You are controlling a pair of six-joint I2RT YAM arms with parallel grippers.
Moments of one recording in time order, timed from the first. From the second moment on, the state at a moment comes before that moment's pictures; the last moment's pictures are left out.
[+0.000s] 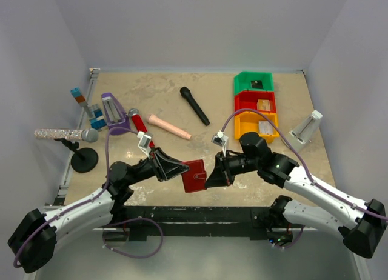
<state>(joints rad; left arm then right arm) -0.75 0.74 0.14 0.90 0.48 -1.04 0.83 0.91 0.71 -0.33 -0.72 0.56</state>
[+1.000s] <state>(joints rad) -1.06 0.93 0.85 -0.54 -0.28 -1.09 1.27 1.03 1.15 -0.92 0.54 0.41</state>
